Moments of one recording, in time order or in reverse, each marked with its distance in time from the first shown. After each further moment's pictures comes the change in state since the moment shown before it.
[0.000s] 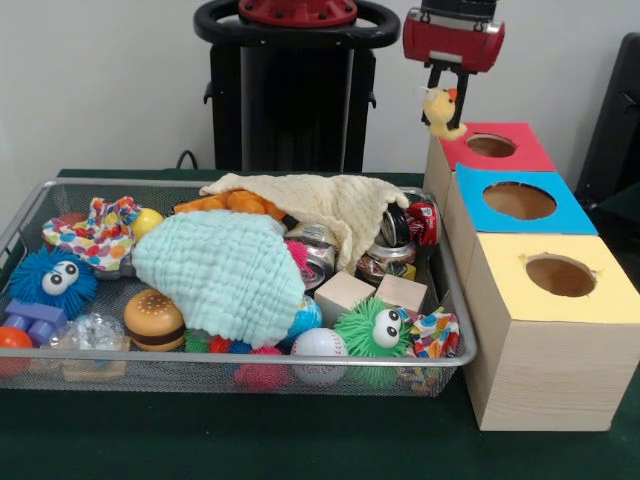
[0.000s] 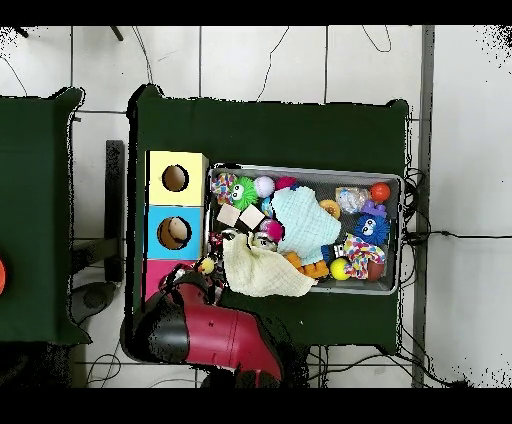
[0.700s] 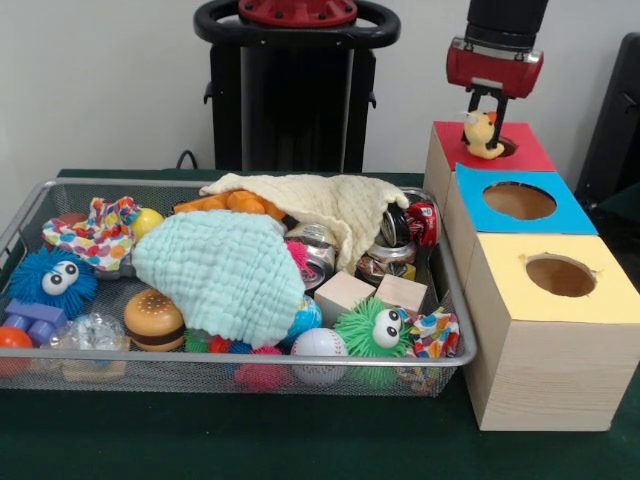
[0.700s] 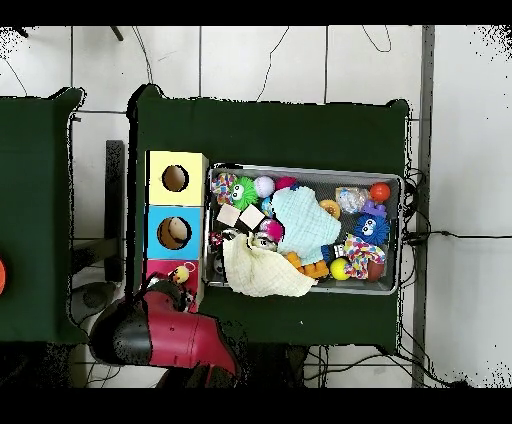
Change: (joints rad) arm 0.166 0.101 -0.030 0.000 0.120 -0.055 0.049
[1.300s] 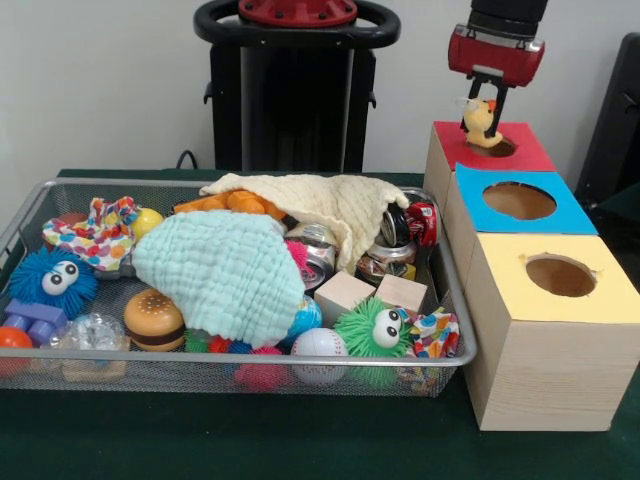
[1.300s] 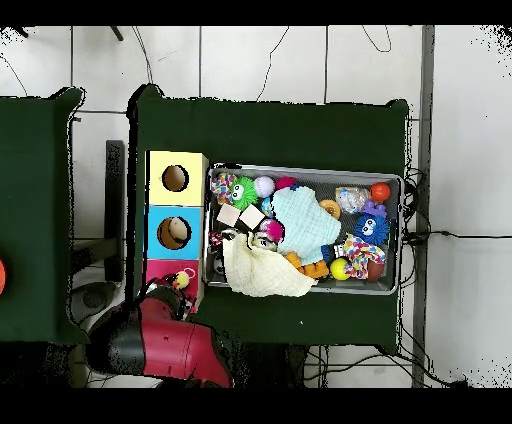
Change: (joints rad) arm 0.057 -0.009 -0.068 0.000 0.021 0.028 0.014
